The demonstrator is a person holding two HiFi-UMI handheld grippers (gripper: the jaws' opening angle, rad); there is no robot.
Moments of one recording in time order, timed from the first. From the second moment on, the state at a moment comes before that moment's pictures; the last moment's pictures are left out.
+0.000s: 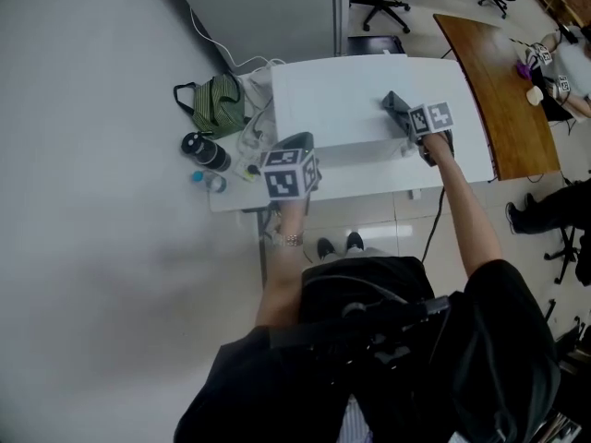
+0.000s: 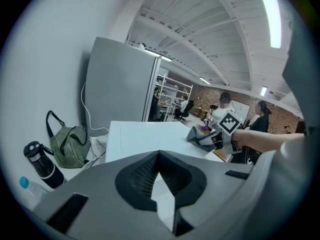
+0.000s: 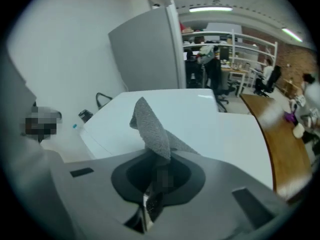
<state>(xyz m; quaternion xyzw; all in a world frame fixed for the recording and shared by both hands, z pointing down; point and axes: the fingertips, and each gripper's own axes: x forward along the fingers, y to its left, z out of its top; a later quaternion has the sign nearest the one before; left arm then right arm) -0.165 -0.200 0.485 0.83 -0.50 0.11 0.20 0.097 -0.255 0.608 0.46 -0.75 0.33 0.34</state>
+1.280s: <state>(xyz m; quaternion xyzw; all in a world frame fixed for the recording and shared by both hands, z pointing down) -0.146 -0.200 0.491 0.84 -0.49 0.12 0.19 0.101 -0.213 0.608 0.49 -0.75 0.35 0.28</state>
